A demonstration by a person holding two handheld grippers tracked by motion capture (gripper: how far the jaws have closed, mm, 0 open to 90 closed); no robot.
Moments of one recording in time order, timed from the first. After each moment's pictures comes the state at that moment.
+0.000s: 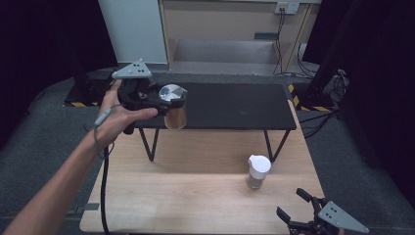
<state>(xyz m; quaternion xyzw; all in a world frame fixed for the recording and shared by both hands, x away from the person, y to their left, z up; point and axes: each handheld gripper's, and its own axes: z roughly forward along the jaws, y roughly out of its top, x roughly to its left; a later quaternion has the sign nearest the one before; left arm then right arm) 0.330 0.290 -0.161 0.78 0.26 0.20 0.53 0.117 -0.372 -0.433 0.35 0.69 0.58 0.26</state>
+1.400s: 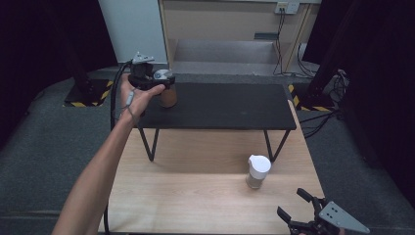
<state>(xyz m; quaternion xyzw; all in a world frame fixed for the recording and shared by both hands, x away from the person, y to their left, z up) 0.397 0.268 -0.218 0.71 0.43 0.28 0.49 0.116 -0.373 -0.434 0.35 0.68 0.58 0.26</state>
